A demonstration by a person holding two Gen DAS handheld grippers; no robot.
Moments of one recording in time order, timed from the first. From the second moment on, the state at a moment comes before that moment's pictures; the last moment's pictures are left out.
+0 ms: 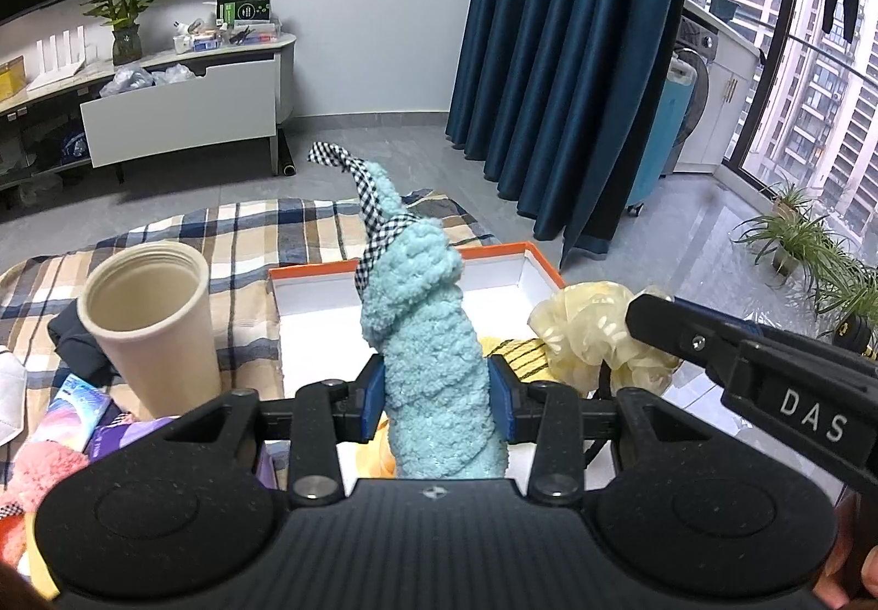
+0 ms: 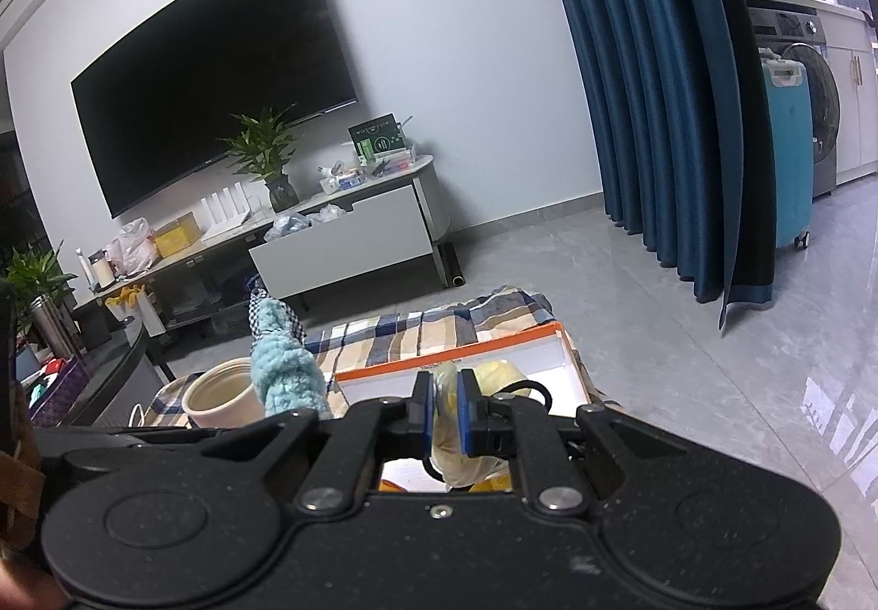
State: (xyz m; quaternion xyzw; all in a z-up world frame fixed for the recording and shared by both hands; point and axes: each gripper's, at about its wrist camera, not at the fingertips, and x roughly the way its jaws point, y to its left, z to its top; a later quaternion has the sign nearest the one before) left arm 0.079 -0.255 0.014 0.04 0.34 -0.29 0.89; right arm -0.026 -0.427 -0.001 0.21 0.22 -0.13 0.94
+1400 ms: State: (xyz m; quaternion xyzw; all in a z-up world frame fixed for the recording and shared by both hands) left arm 0.055 -0.188 0.050 0.05 0.31 -0.23 0.92; right arm -0.041 -0.395 0.030 0.18 0.22 -0.10 0.95
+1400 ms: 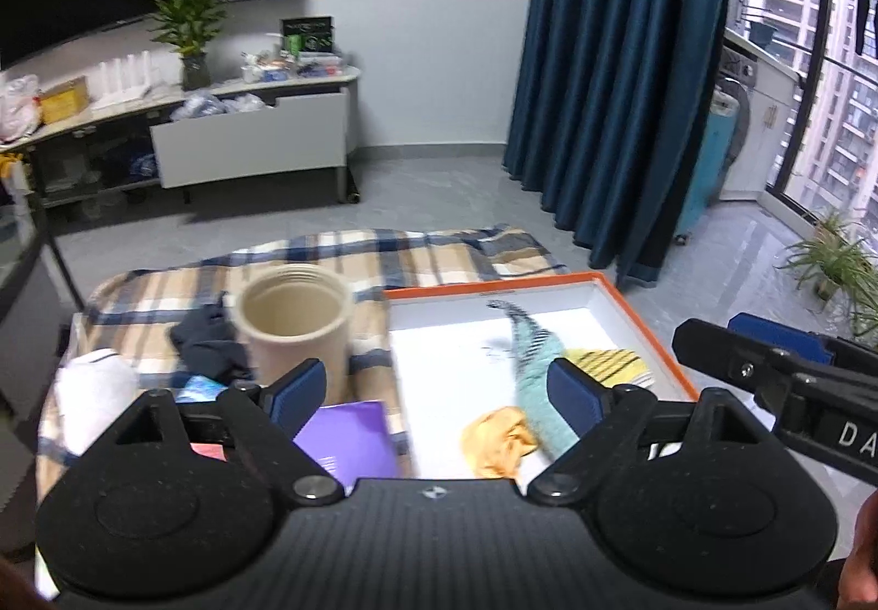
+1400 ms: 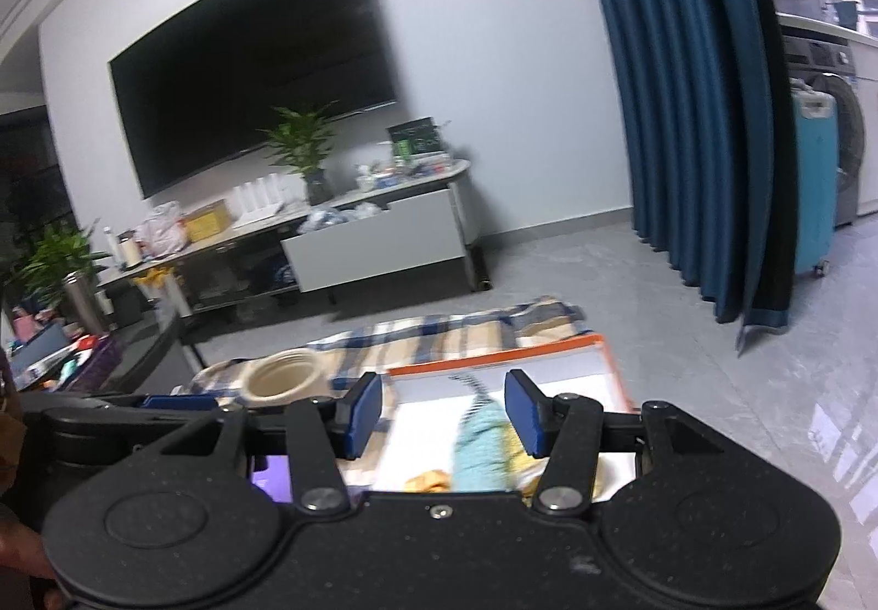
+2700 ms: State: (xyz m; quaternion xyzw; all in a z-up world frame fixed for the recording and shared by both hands) left arm 0.043 -0.014 0.040 -0.01 0.32 -0.09 0.94; right arm 0.025 -0.206 0.024 0.12 0.27 0.08 0.95
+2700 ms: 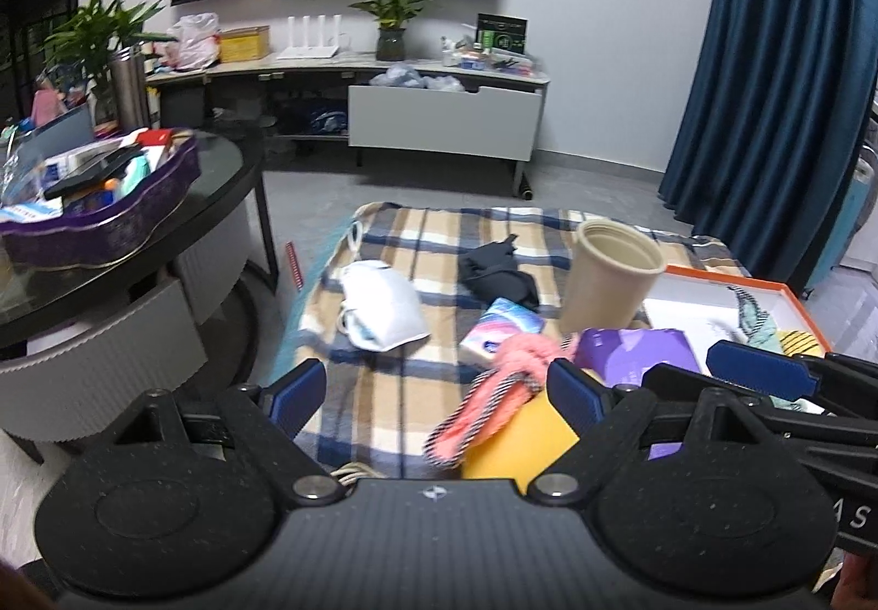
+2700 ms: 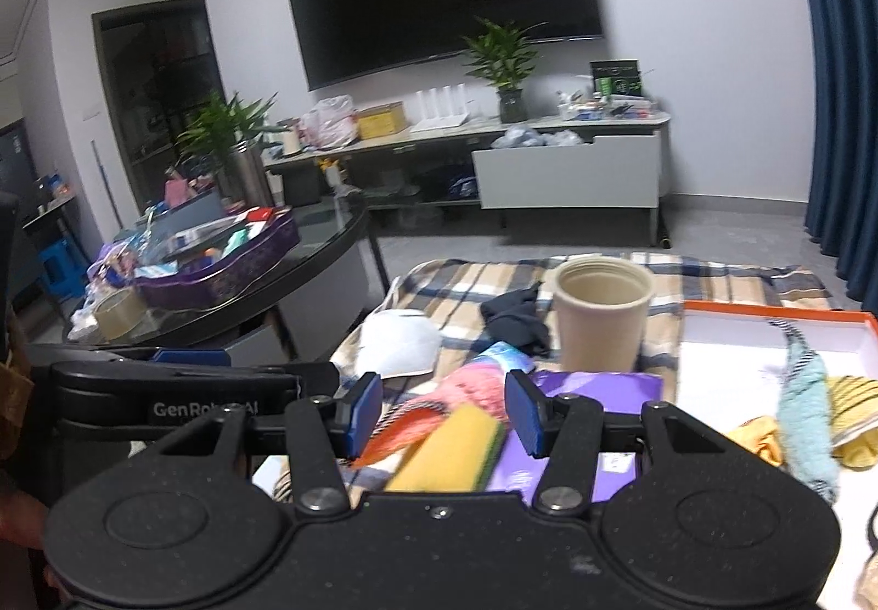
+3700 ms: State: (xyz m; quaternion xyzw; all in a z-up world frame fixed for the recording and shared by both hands) left arm 0.055 0.030 -0.066 0.02 0.40 -0.06 0.91; right arm 0.034 -0.183 0.009 0.11 0.29 0.11 0.95
